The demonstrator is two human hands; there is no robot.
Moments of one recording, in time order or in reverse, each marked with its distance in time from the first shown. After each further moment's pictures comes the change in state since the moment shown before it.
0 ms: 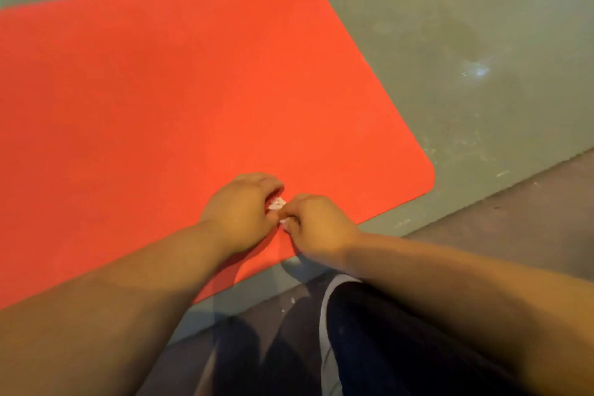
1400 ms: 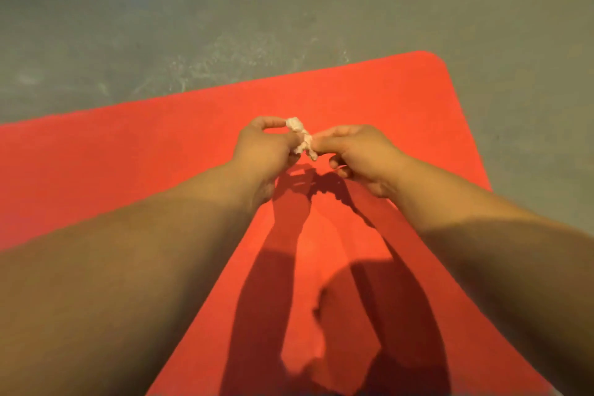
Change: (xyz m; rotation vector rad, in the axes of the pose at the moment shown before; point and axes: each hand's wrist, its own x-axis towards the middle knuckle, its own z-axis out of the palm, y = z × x) left_hand 0.121 -0.031 -0.206 -1.279 0.742 -0.770; right_hand 0.231 -0.093 -0.165 0.878 -0.215 0.135
